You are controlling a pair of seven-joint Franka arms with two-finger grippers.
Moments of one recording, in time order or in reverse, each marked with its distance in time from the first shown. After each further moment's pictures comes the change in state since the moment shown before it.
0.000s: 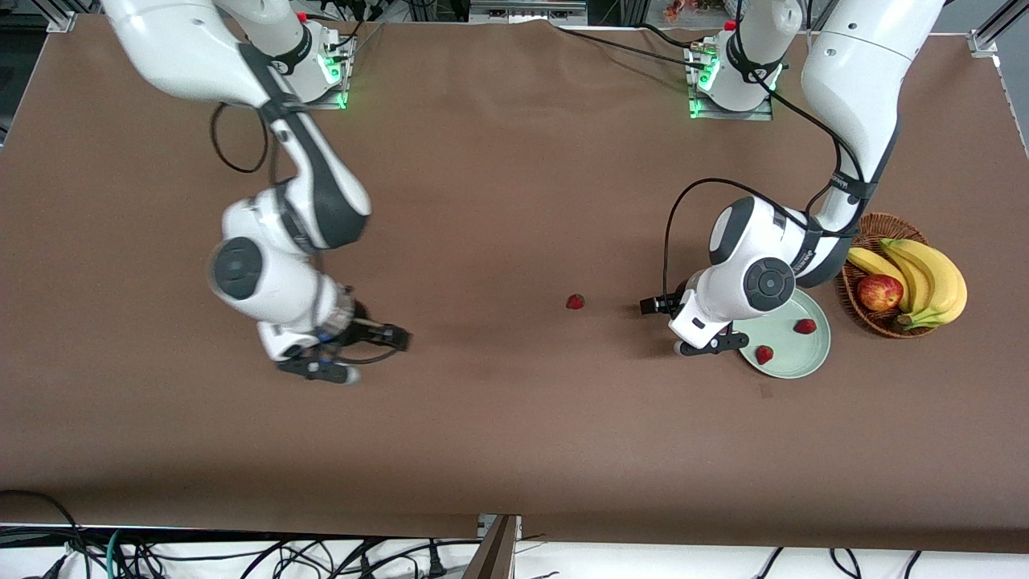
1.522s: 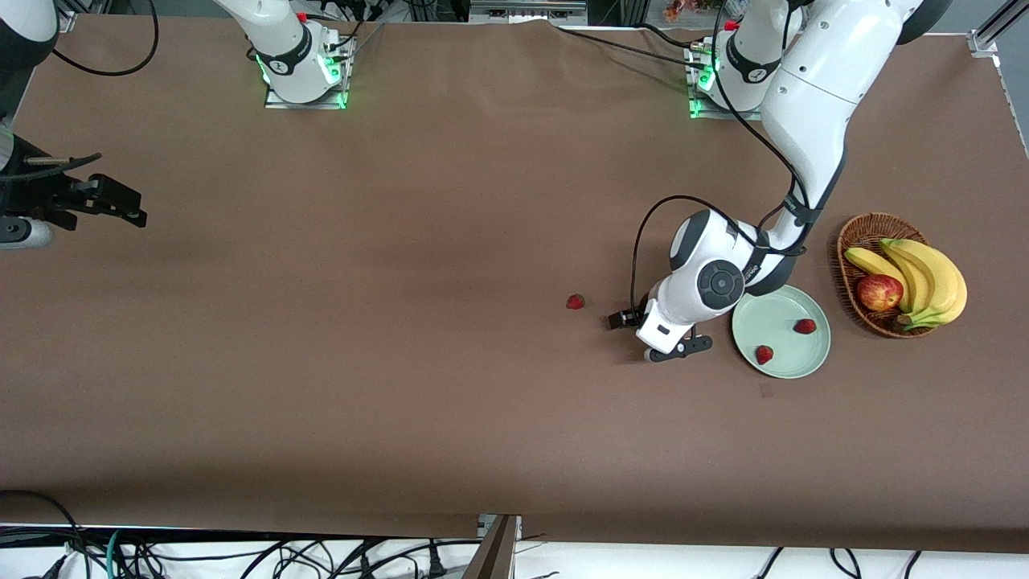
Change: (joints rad) left arm -0.089 0.131 0.018 0.014 0.002 0.221 -0.145; right arm -0.111 -0.507 -0.217 -0.092 -0.078 -0.464 -0.447
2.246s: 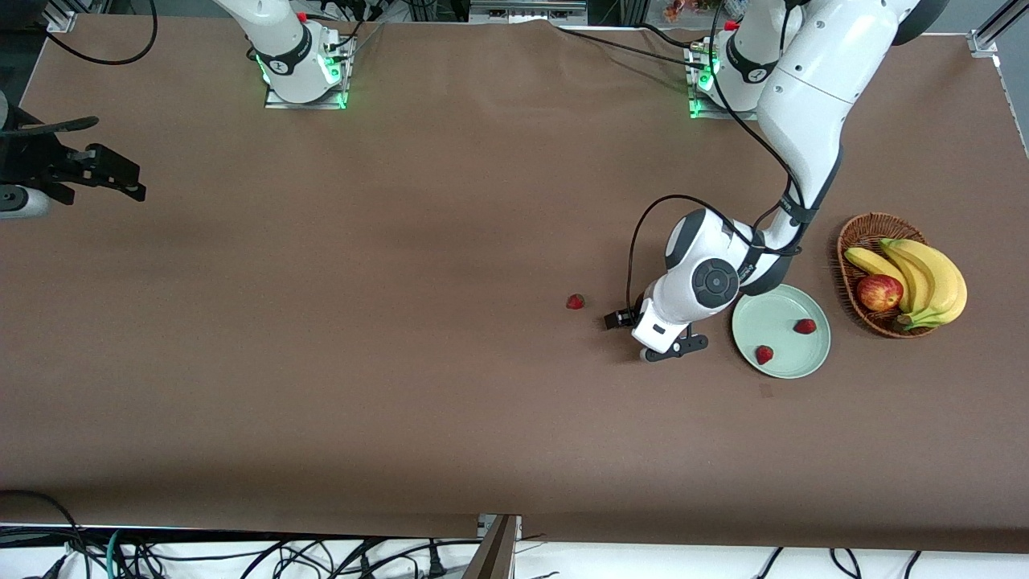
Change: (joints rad) left arm -0.012 0.003 0.000 0.008 0.000 0.004 -0.019; right arm 0.021 -0.048 0.004 -0.013 -0.005 -0.066 0.029
